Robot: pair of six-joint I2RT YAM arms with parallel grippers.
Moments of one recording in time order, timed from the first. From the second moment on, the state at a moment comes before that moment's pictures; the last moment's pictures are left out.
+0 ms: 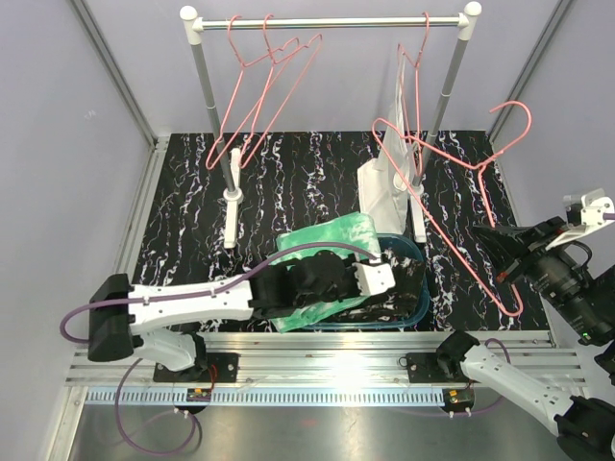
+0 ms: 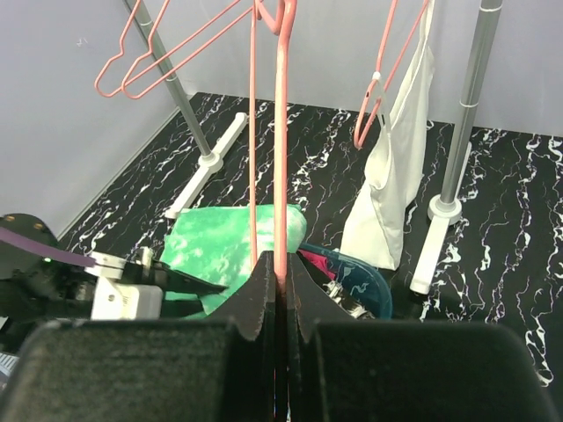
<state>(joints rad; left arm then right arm) -1.31 1.33 1.04 -0.09 -0.19 0.36 0.69 0.65 1.63 -1.02 0.23 0.21</state>
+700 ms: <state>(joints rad) -1.35 1.66 1.24 -0.10 0.05 0.31 0.69 0.61 1.63 -1.06 0.25 0.21</state>
